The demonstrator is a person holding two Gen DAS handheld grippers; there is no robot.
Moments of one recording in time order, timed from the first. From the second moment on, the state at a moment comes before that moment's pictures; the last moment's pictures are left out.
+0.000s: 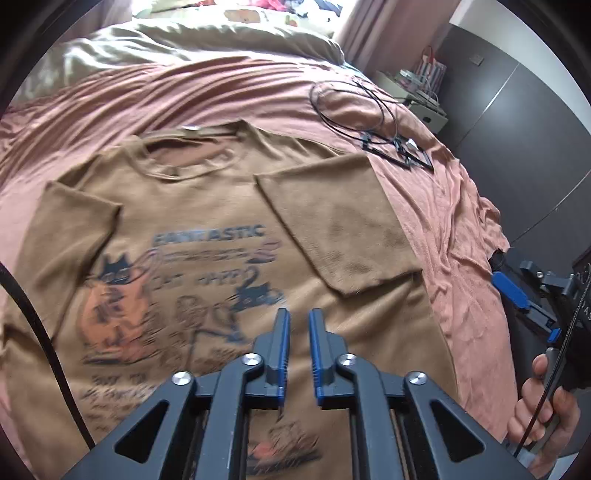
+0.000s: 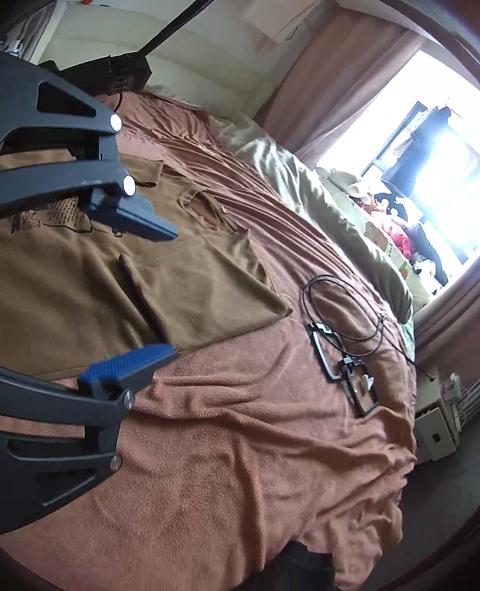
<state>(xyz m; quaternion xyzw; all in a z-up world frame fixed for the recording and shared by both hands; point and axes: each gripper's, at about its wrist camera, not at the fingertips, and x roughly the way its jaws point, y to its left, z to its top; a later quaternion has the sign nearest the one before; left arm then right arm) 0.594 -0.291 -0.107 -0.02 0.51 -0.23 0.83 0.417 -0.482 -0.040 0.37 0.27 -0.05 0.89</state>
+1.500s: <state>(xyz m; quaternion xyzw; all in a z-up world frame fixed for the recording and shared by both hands) 0.253 0.051 0.046 -0.09 0.30 -0.11 0.94 0.013 -0.320 0.079 0.13 0.20 -0.07 0.97</state>
